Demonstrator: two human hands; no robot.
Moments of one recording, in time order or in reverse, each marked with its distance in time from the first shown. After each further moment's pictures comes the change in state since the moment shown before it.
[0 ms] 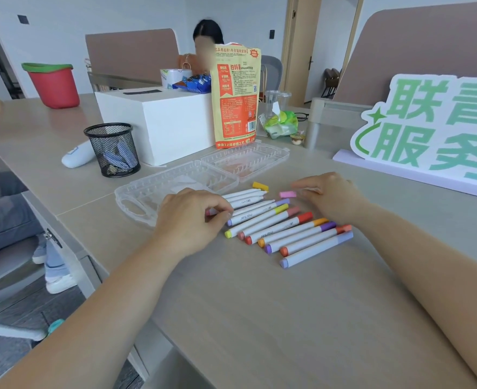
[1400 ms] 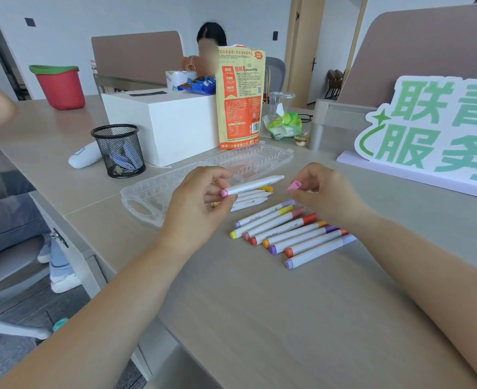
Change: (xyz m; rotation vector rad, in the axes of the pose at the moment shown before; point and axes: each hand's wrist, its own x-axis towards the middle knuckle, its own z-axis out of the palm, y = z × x) left_hand -0.002 0.014 -0.004 -0.563 0.259 0.094; right_hand -0.016 -0.034 -0.002 0.435 0.121 -0.071
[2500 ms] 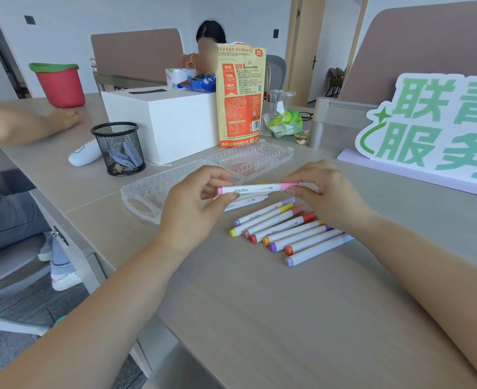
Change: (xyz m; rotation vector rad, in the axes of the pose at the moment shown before) left_hand -0.001 0.003 -0.005 0.012 -0.021 -0.057; right_hand -0.005 -0.001 -0.002 -0.209 0.041 -0.321
